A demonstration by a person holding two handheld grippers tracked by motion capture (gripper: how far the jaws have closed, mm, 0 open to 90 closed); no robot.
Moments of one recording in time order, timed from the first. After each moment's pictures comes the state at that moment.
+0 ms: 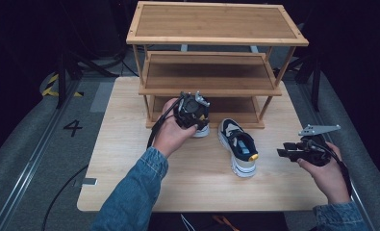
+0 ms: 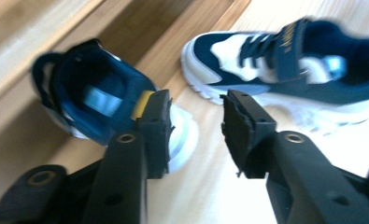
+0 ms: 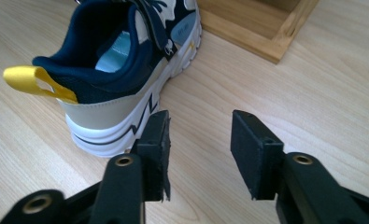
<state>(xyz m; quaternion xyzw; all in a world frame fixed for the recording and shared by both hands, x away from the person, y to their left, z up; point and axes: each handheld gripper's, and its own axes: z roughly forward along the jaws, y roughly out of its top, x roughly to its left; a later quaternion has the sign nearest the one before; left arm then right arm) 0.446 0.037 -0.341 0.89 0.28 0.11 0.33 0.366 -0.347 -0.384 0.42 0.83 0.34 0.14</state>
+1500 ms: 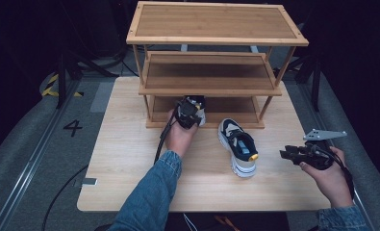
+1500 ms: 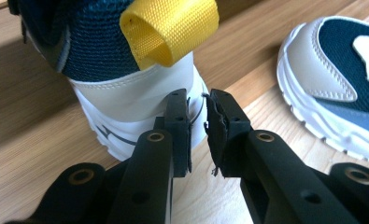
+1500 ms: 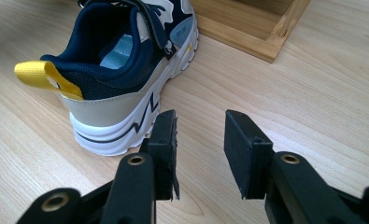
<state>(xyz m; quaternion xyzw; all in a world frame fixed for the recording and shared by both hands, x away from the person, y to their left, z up) 0.508 0.034 -0.431 0.83 0.43 0.13 0.34 0.352 -0.352 -0.386 0.44 0.81 0.35 0.15</state>
